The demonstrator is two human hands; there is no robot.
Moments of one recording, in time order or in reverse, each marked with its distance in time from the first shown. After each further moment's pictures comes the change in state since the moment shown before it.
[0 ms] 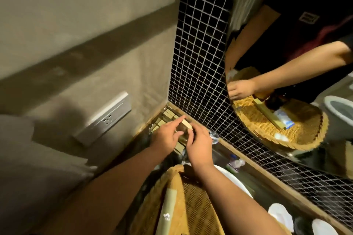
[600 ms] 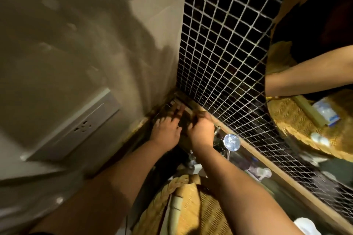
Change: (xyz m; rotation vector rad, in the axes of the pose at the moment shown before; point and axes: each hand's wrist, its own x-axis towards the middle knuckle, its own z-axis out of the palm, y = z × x) left_hand 0.050 -0.059 0.041 0.456 -0.217 -0.180; right_hand 0.075 0.034 0.077 0.041 -0.236 0.285
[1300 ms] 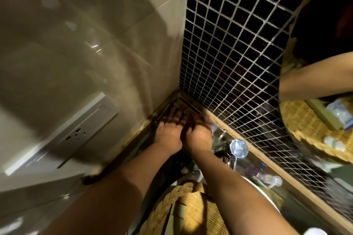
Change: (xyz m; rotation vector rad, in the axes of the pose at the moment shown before) left_hand 0.010 0.005 0.000 0.175 -0.131 0.002; right_hand 0.007 0.010 0.026 0.014 -0.122 0.027
